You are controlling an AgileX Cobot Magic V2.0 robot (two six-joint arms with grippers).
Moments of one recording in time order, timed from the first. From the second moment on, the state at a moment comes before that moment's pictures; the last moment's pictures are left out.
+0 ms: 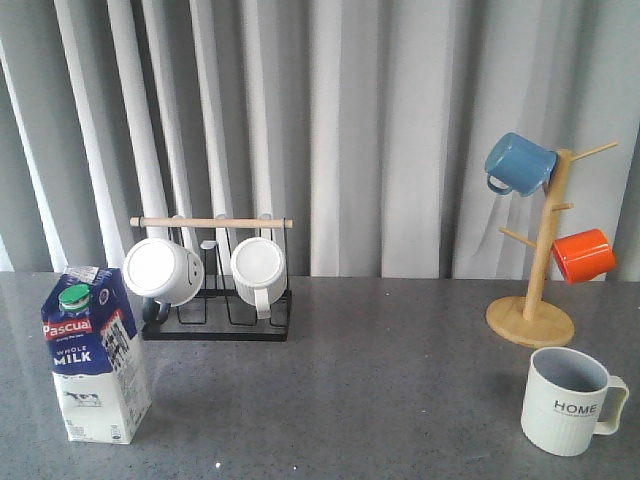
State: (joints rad) left arm -0.07 -0.01 0.02 0.10 0.07 -0.19; right arm 0.02 -0.01 0.03 -0.08 -0.11 0.04
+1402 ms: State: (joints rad) left arm -0.07 1.01 -0.69 0.12 -0.08 -0.23; right arm 0.02 1.01 -0.53 0.09 -0.21 -0.08
